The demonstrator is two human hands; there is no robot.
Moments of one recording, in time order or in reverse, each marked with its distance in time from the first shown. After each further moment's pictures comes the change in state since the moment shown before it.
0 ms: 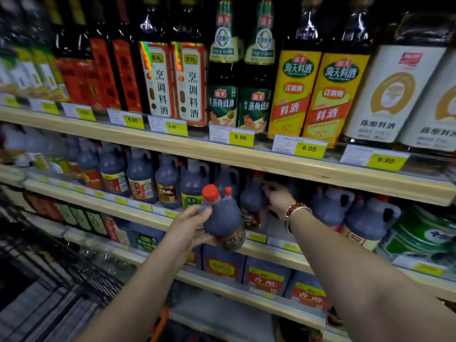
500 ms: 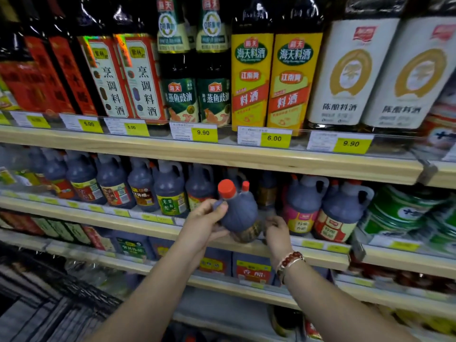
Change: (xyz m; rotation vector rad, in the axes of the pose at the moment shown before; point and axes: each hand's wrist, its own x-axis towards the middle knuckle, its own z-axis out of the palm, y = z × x) left_hand 0.004 -0.014 0.077 0.084 -0.112 0.041; right_hand -0.078 0.083 0.003 0.451 0.317 0.225
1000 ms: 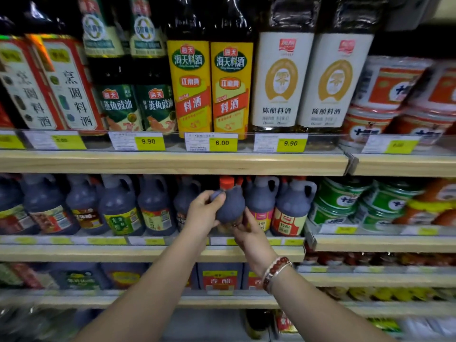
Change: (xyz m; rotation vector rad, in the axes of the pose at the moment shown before) left_hand 0.048 -0.010 0.078 0.168 -0.056 0.084; right_hand -0.020 -0.017 -0.046 0.204 -0.269 -0.087
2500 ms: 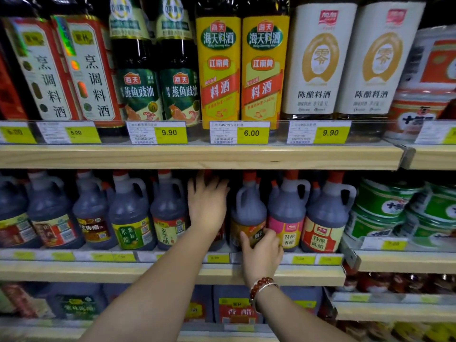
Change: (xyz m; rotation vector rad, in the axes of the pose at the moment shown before) left_hand 0.098 -0.038 -0.039 1.406 0.693 1.048; right_hand 0.048 0.063 0.041 -0.826 0.727 -0.239
